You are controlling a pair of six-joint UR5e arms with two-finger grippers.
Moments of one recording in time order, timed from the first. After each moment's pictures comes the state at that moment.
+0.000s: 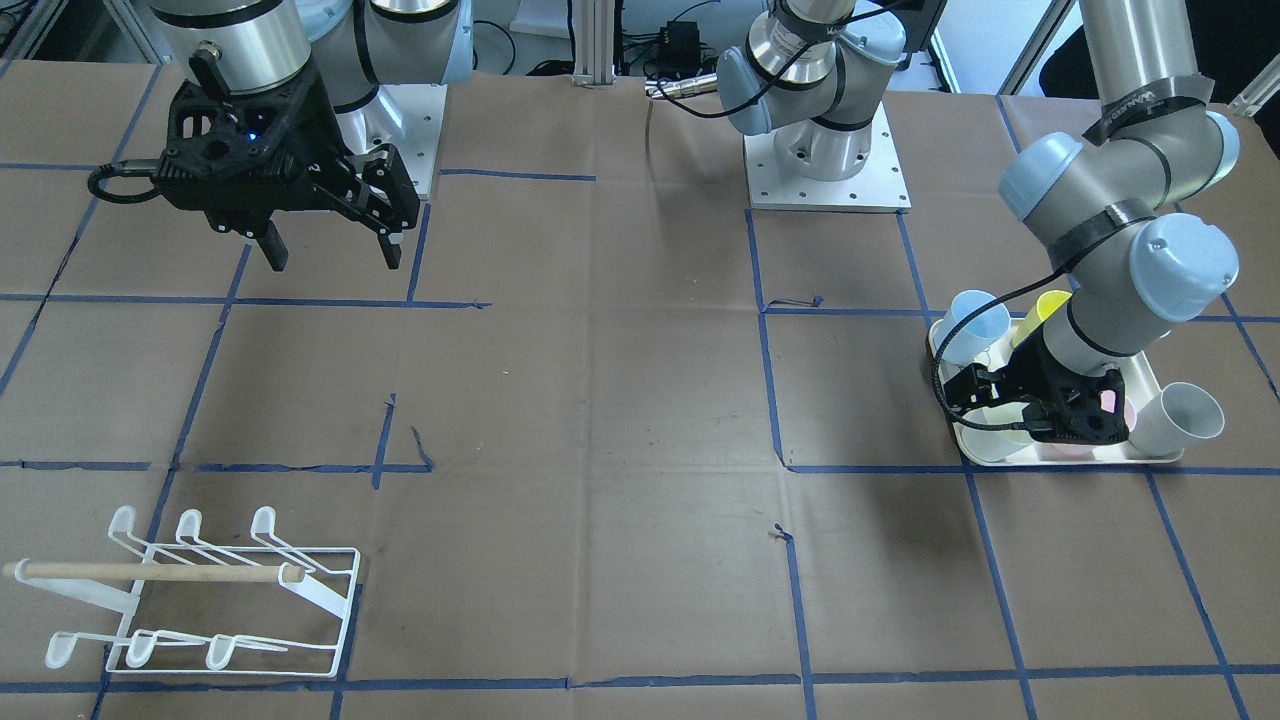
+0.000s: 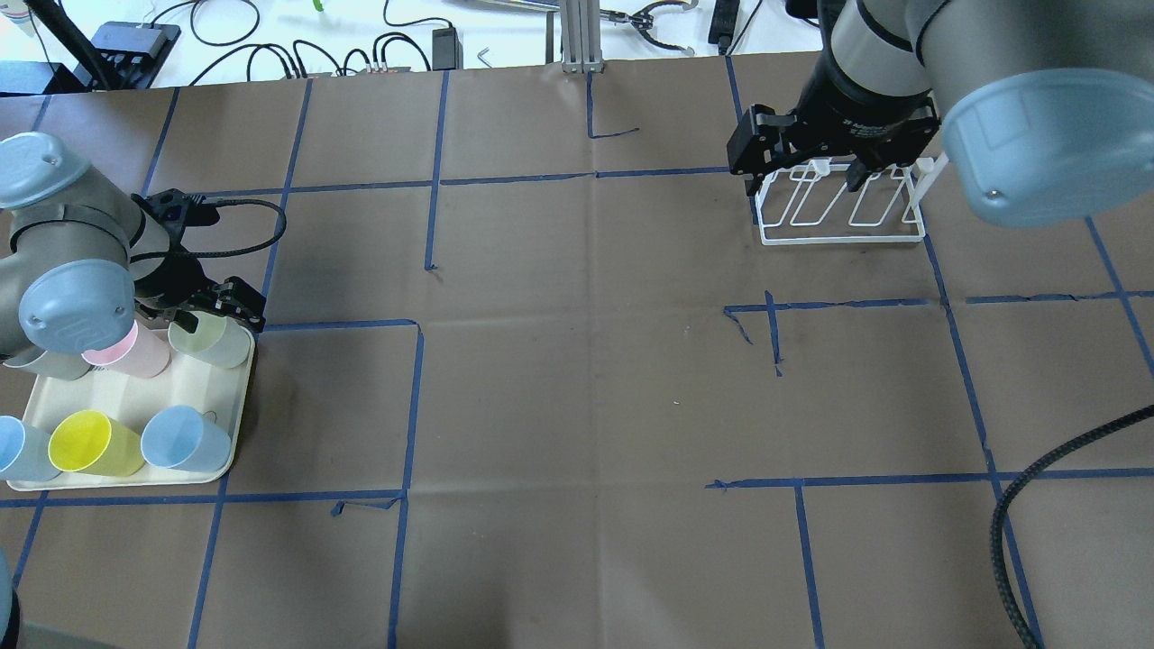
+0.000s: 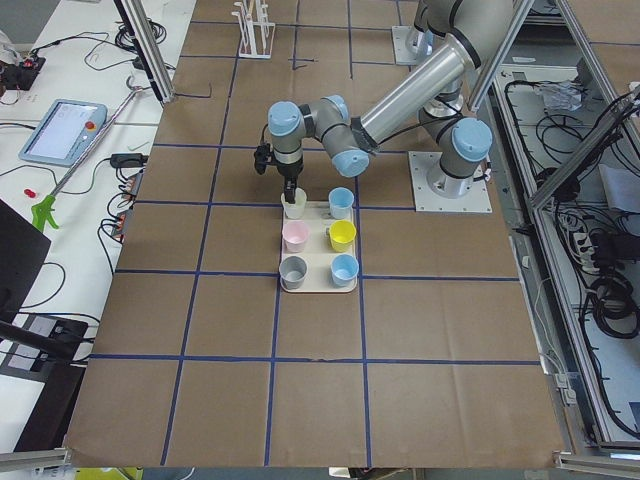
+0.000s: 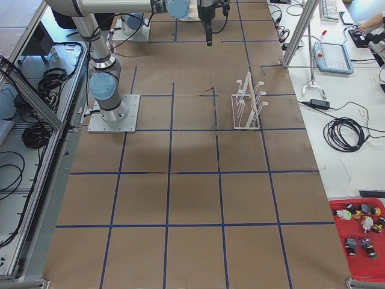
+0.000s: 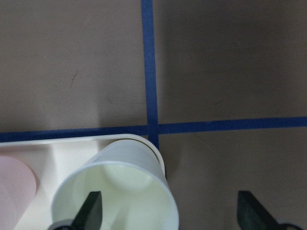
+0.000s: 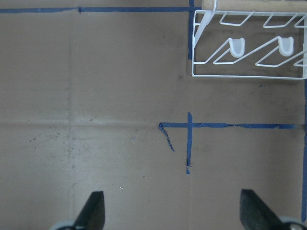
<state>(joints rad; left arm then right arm) -1.13 -1.84 -1.95 -0.96 1.57 0.48 1.64 -1.55 1.63 -1.81 -1.51 0.05</state>
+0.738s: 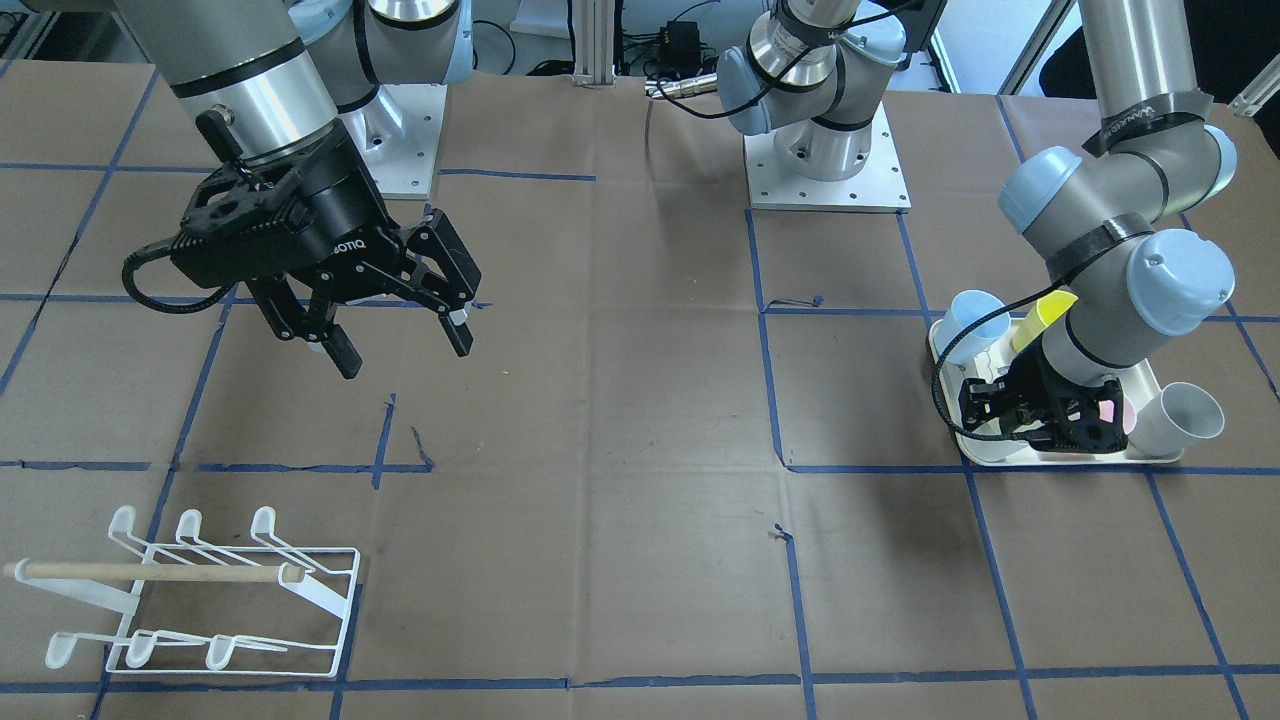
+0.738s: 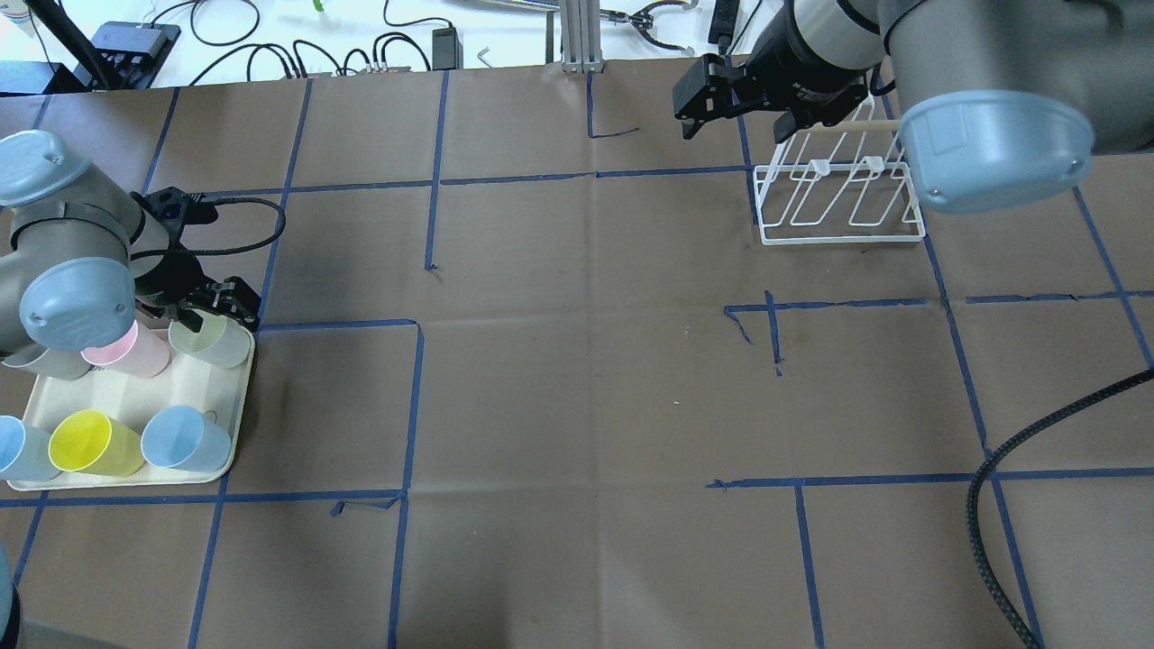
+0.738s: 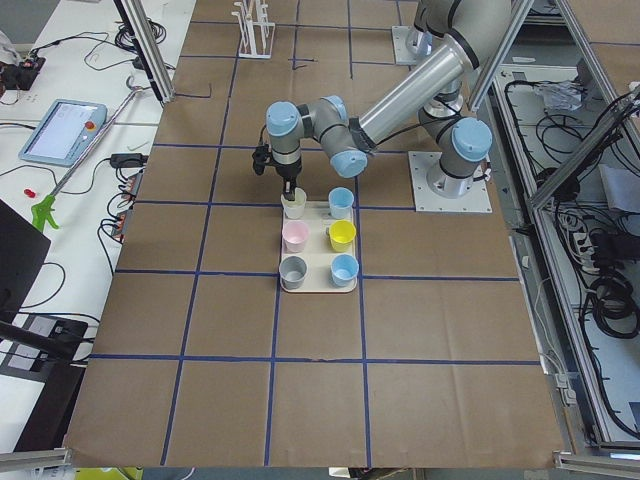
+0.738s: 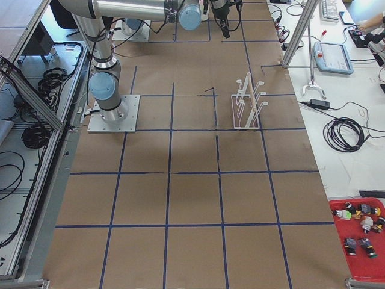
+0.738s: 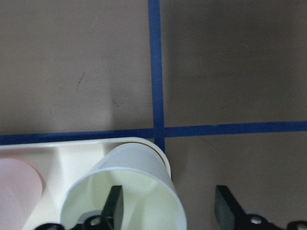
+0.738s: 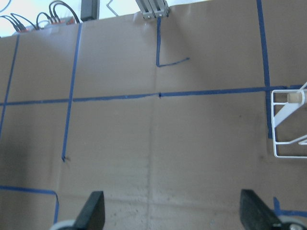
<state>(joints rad) -1.13 -1.84 -1.94 -0.96 1.58 0.48 1.64 -1.50 1.67 -2.22 -1.29 0.19</state>
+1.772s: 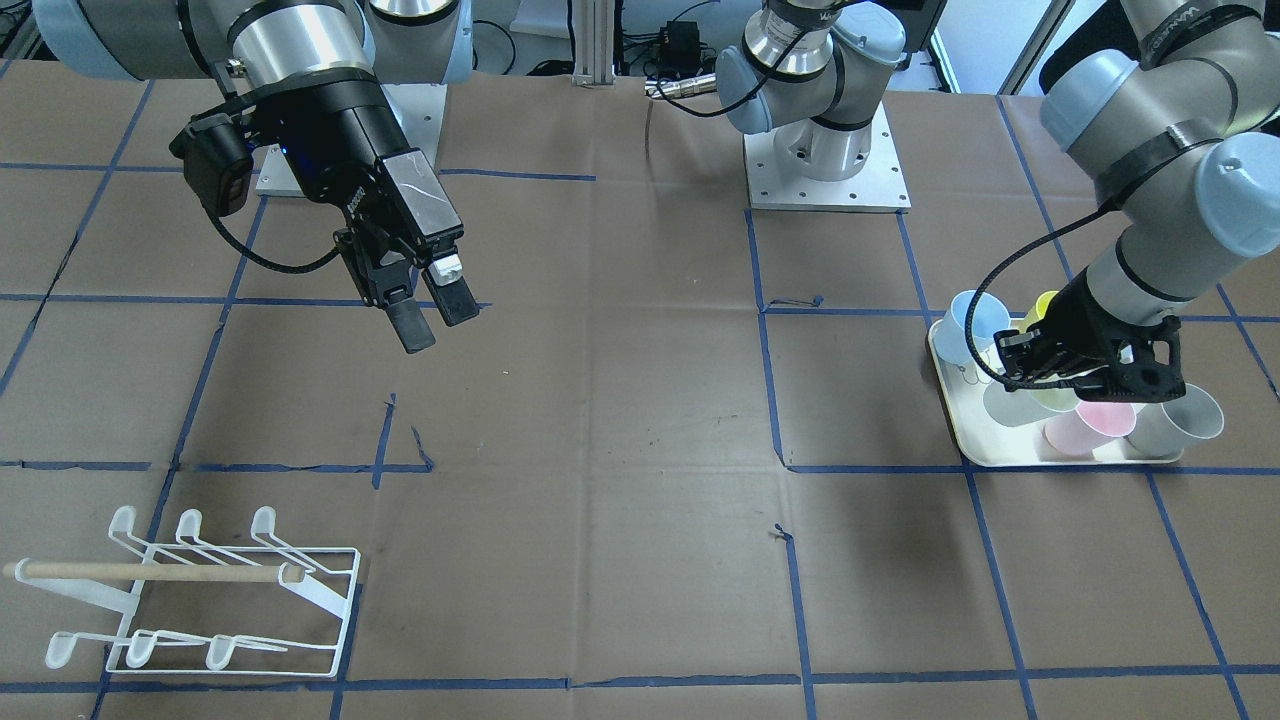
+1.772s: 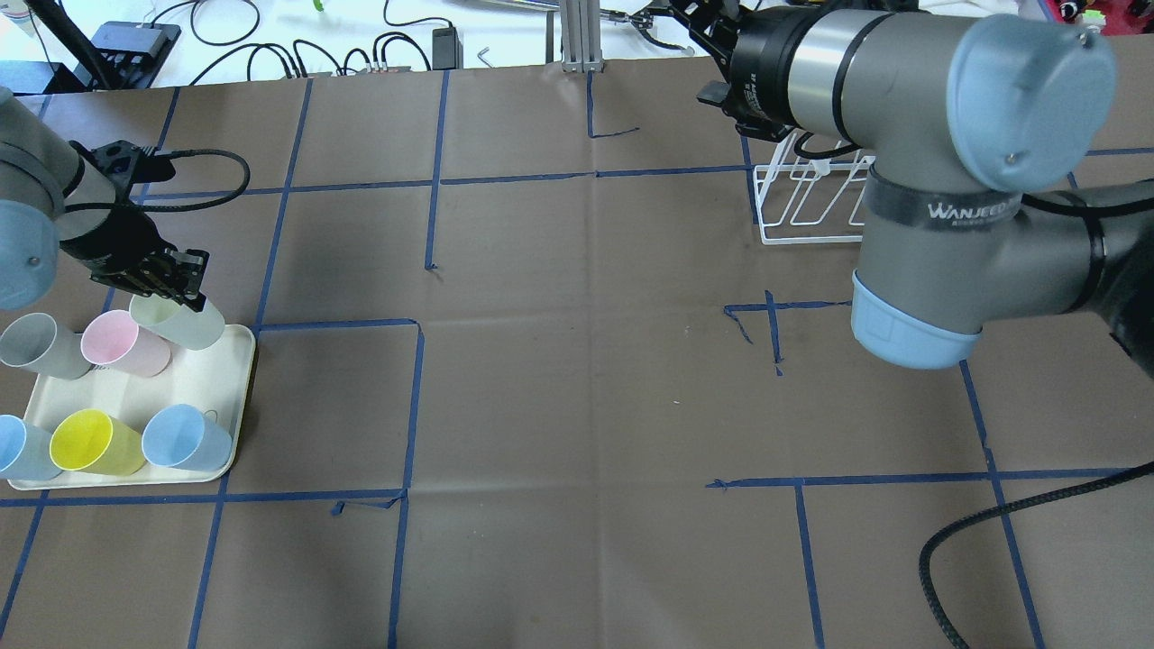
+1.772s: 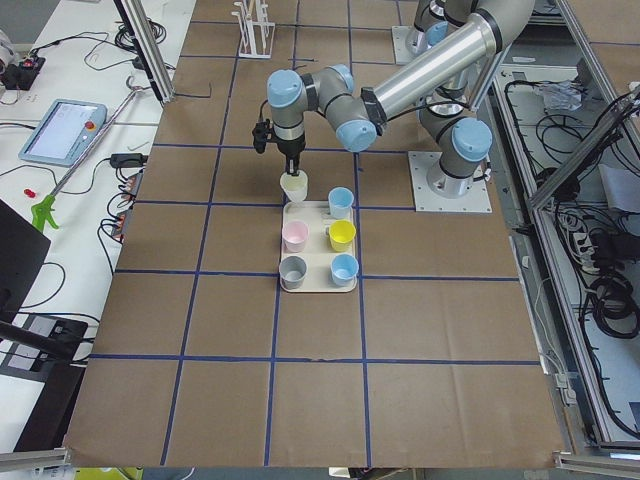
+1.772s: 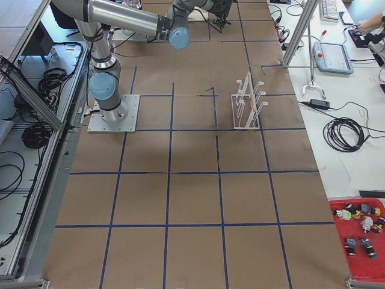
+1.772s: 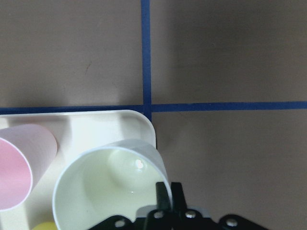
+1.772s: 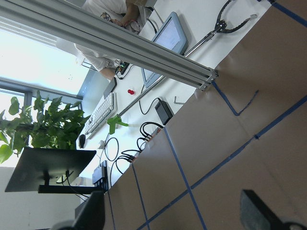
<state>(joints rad) -1.15 -1.70 -1.81 -1.23 1.57 0.43 1.64 -1.56 1.97 -3.02 -1.17 1.09</state>
